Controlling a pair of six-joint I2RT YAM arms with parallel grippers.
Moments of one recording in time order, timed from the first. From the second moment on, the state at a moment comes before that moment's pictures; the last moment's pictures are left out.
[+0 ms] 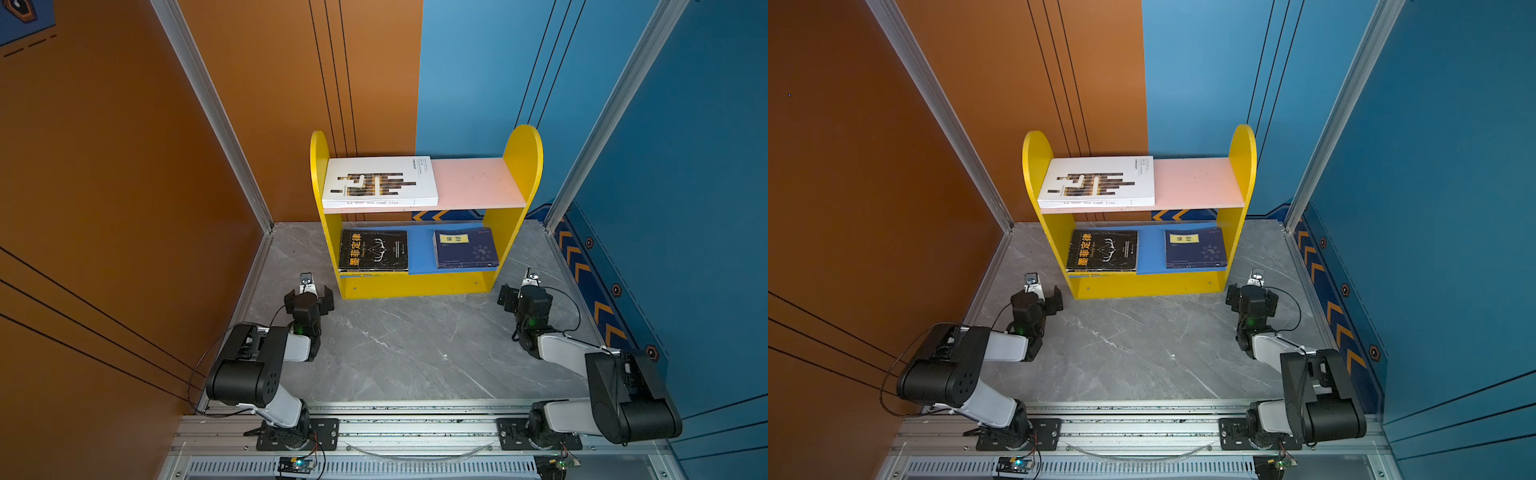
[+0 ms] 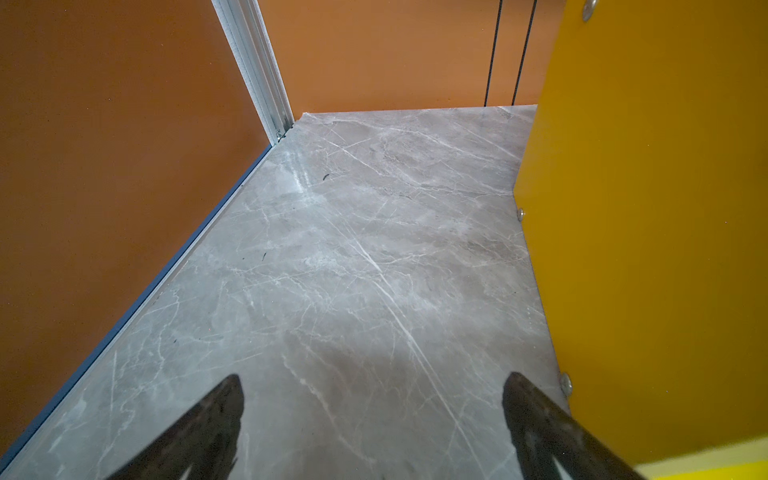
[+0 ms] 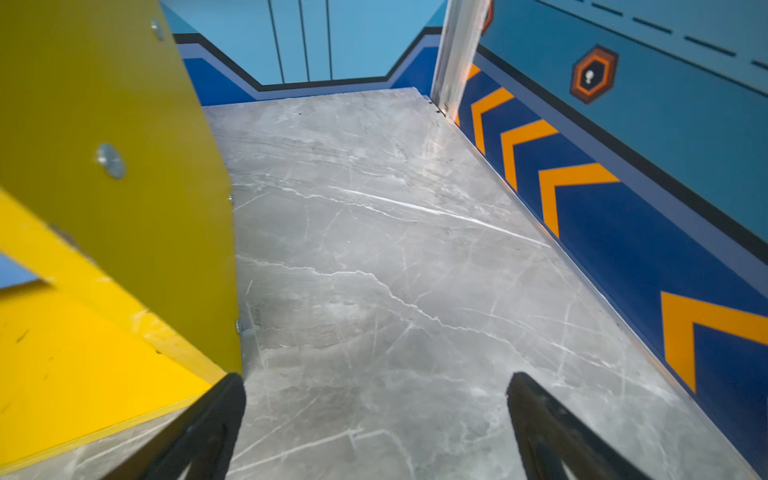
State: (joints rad) left arm -0.07 1.57 0.35 0.88 -0.33 -0.01; right arm 0.09 1.38 0.41 0.54 0.38 0.10
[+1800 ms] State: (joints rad) left arm -0.06 1.57 0.35 0.86 -0.32 -0.02; right arm 0.04 1.53 0.38 0.78 0.25 0.07
